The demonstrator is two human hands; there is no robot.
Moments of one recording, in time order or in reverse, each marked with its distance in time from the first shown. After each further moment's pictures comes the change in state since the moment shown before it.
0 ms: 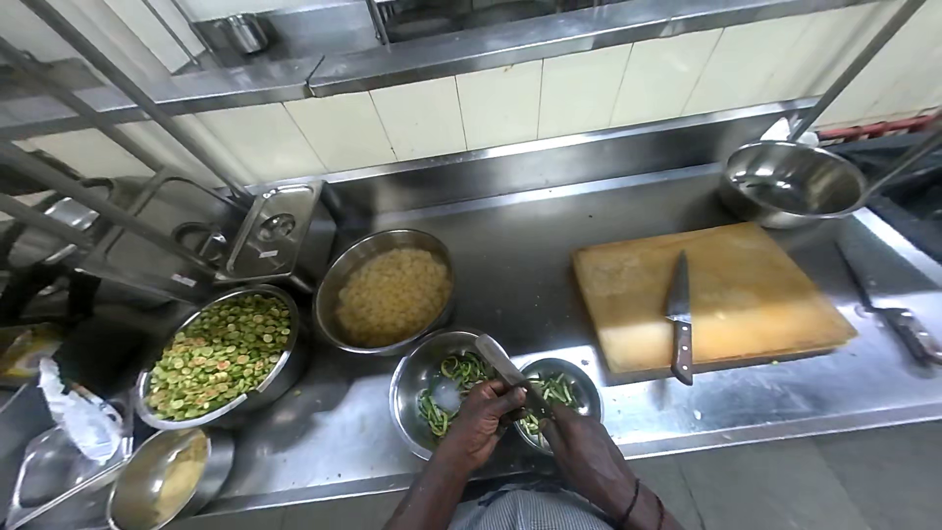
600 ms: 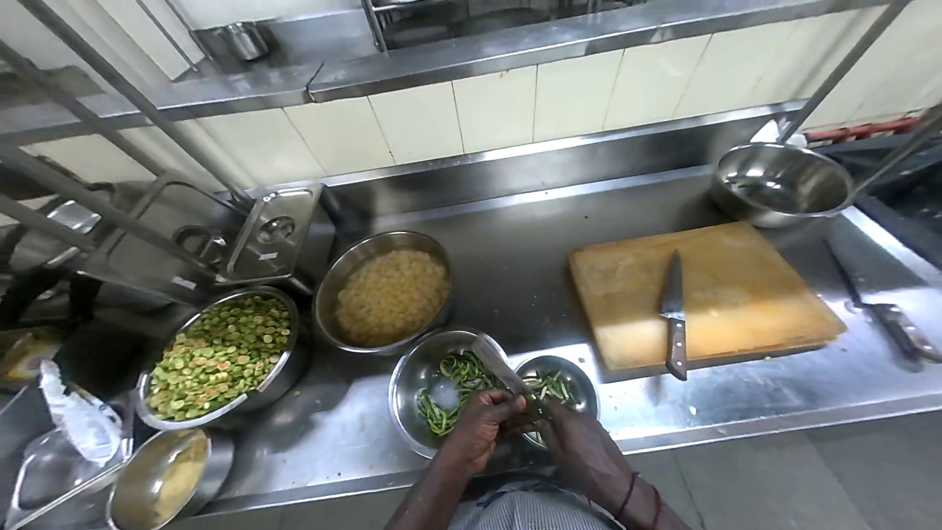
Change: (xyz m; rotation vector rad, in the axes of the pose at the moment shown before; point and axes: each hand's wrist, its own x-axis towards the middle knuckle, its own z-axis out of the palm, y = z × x) left_hand -0.010 -0.005 0.002 0.085 0.032 -0.065; right_hand -0.004 -0.009 -0.007 -0.079 -0.097 0.035
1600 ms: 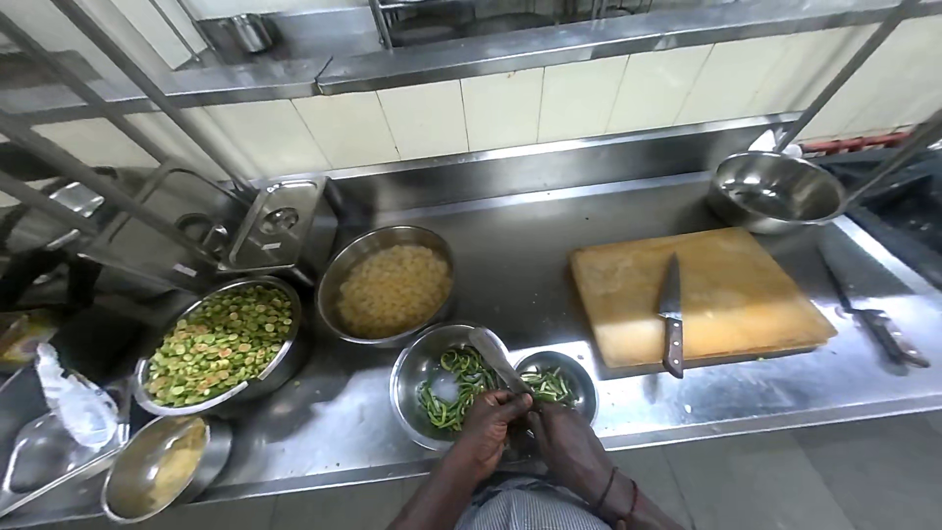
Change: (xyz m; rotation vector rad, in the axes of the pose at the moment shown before) left_hand -0.007 -0.016 0.008 -0.028 0.046 0.058; right_hand 0.002 -0.010 0.018 0.027 0.078 -0.042
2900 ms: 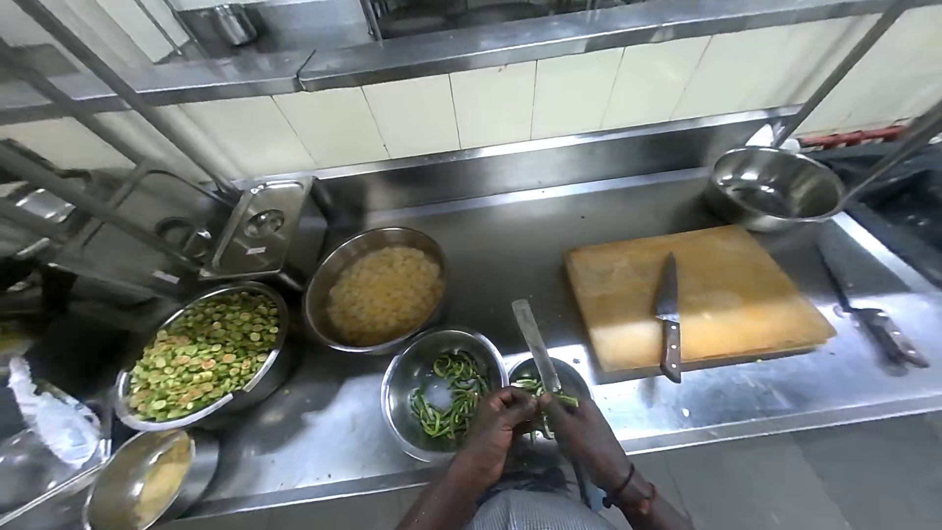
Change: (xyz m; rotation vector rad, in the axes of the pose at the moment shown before) left_hand 0.011 -0.001 0.013 0.069 -0.042 0.033; right_hand 0.020 0.043 -0.003 0.840 0.147 0.126
